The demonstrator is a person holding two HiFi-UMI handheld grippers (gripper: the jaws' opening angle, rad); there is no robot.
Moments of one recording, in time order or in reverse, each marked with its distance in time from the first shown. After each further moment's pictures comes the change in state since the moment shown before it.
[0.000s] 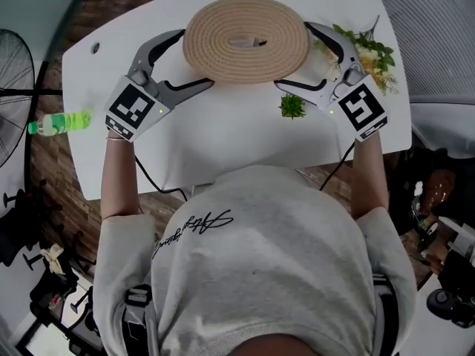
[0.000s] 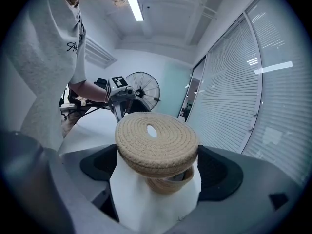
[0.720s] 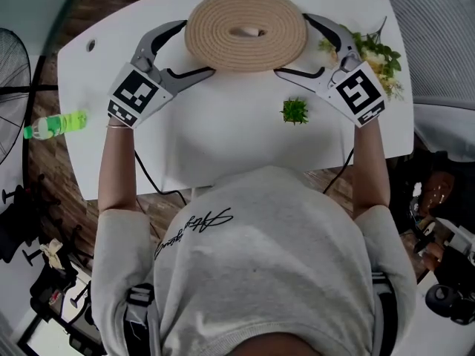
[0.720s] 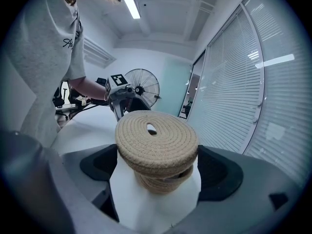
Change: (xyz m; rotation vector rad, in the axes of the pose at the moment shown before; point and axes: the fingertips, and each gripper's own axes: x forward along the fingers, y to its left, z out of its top) left arm 0.026 0.025 -0.027 -0.026 0.040 0.002; right arm 0.031 -0.024 -0.030 0.022 0.022 0.031
